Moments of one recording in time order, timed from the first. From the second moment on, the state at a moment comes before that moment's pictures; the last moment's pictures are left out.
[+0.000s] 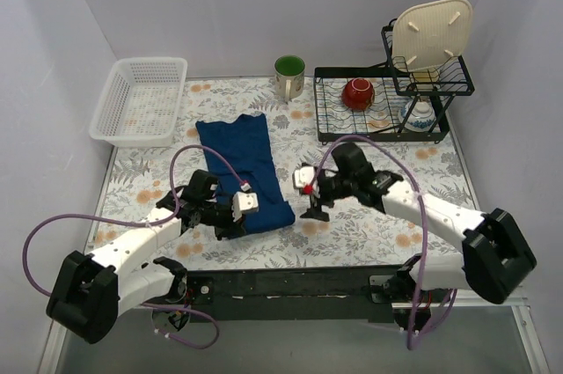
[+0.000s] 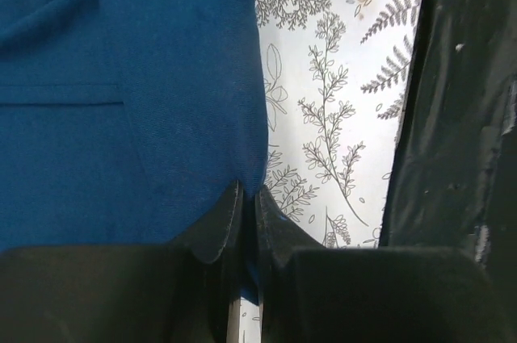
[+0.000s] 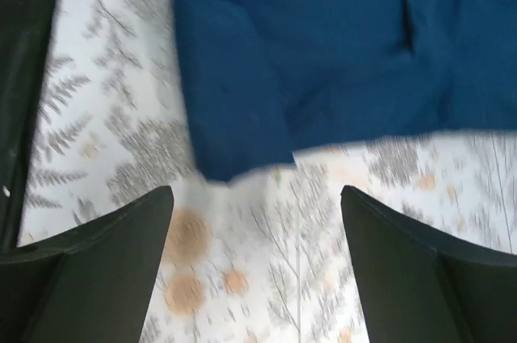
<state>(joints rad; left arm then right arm) -0.49 1.03 0.48 -0.46 0.67 0.66 0.65 1.37 0.83 -0.29 -0.73 -0.75</state>
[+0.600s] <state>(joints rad) -0.34 1.17 0.58 -0.50 0.84 0.62 0.99 1.44 0.65 0.21 -0.55 -0.78</state>
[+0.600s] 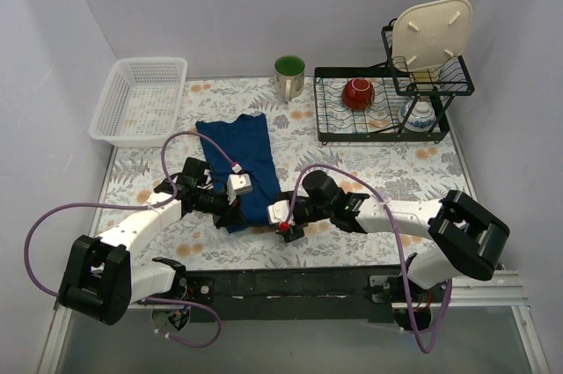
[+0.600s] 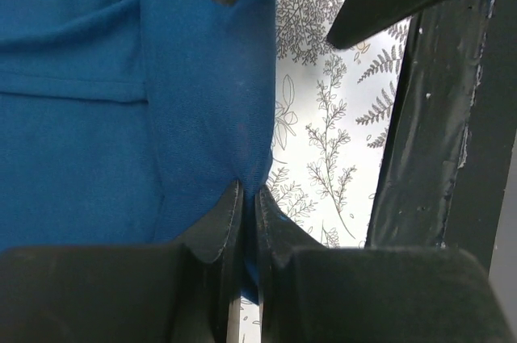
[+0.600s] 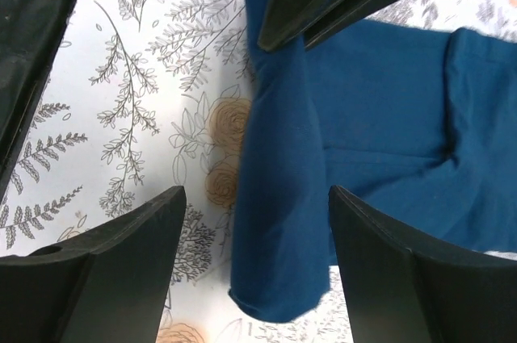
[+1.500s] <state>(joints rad) -0.31 1.14 0.58 -0.52 0.86 0.59 1.00 1.66 0.57 0.61 -0.34 -0.82</state>
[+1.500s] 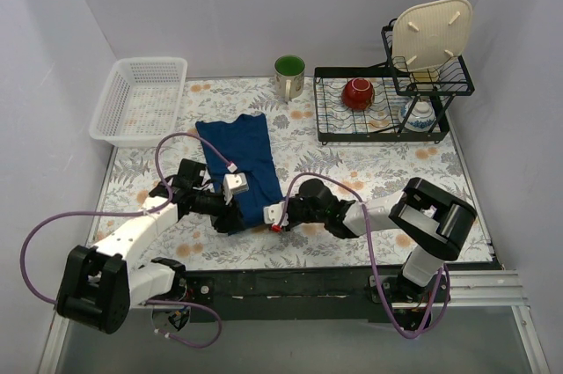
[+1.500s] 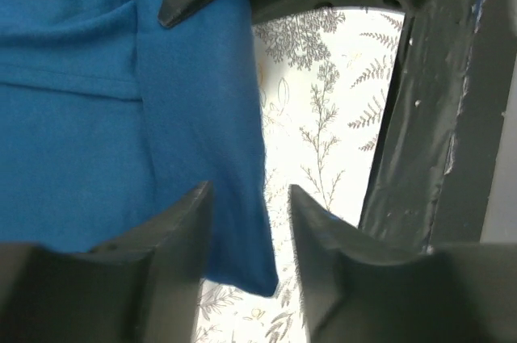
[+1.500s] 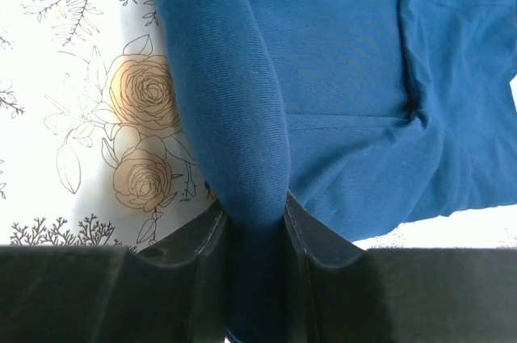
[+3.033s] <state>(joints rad) -0.44 1.26 0.85 -1.01 0.83 0.84 0.84 1.64 1.11 -0.54 -0.80 -0.86</state>
